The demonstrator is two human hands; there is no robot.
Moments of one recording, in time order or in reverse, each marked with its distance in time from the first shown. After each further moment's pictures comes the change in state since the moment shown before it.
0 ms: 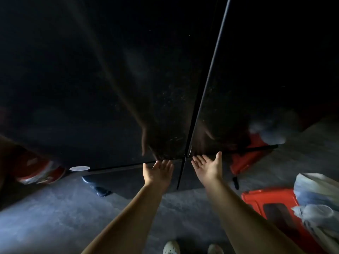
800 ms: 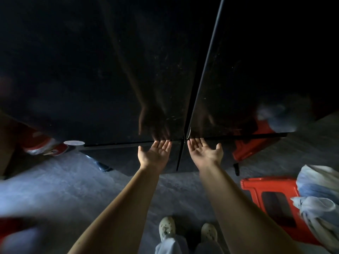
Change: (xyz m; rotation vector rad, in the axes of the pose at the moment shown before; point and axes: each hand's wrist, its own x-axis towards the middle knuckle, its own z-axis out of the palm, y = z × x) left_hand 0.015 -0.006 -0.009 -0.154 0.039 0.038; right_hand 0.009 0.002 -0.007 0.254 0.042 0.105
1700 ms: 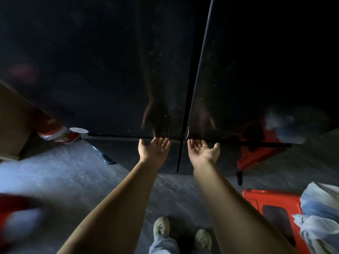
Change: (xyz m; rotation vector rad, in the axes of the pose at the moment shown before) left_hand -0.007 -0.017 0.008 0.054 -0.002 0.098; right_hand 0.000 -0.005 0.007 -0.035 -0.009 -0.010
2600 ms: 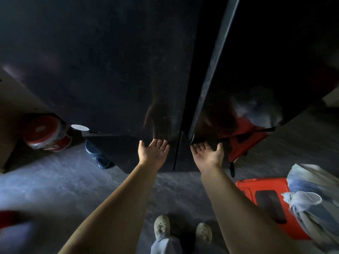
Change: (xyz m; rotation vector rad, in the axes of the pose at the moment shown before) left_hand -0.038 0.005 -0.041 0.122 -0.059 -0.065; right_hand -0.051 0.001 -0.054 -0.090 -0.073 -0.076
